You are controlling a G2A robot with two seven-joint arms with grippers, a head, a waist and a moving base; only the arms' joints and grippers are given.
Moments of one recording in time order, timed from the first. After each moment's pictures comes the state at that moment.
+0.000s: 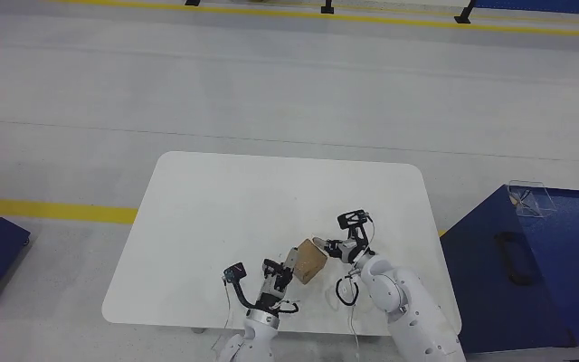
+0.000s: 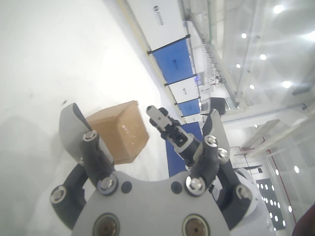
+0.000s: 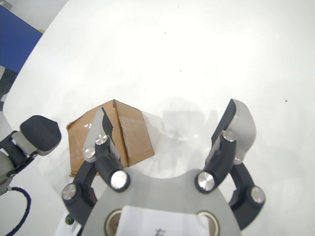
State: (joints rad) left arm 1.47 -1.58 -1.05 -1.40 0.58 -0.29 0.33; right arm -1.24 -1.31 1.29 -1.43 -1.02 -0.14 0.41
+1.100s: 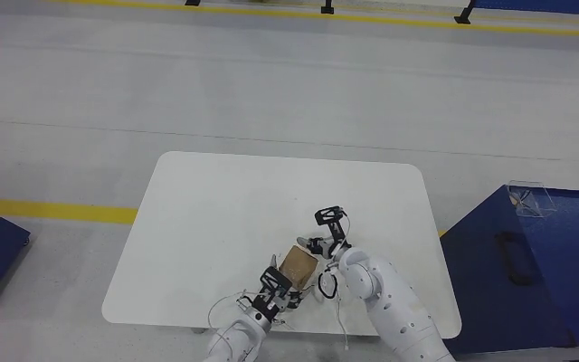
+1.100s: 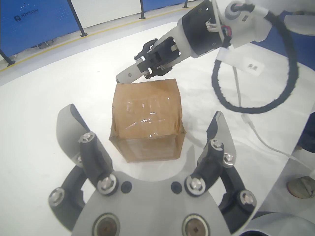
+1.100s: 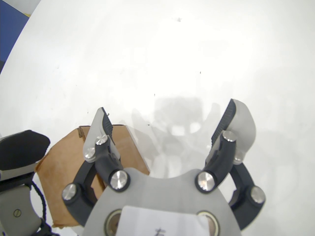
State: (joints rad) left arm 1.36 -1.49 -1.03 -1.20 1.69 -0.10 0.33; right arm -1.08 -1.35 1.11 -1.23 -1.04 -0.05 0.43
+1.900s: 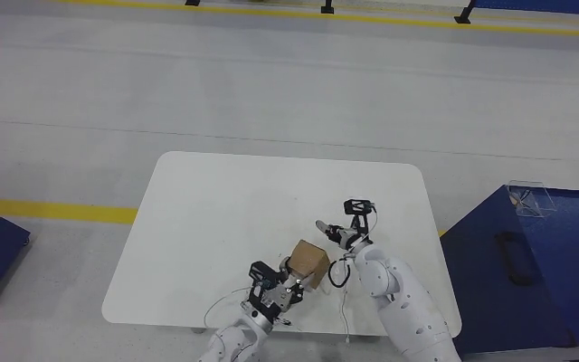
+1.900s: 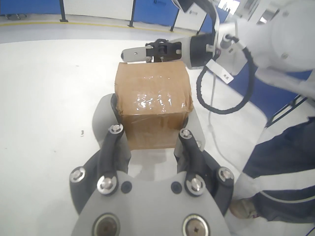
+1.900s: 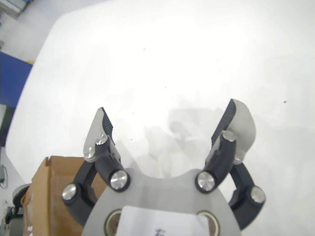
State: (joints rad) left arm 1.38 -1.50 -1.05 -1.23 1.26 -0.34 0.38; right arm -1.15 -1.34 1.27 -1.30 -0.88 0.02 0.30
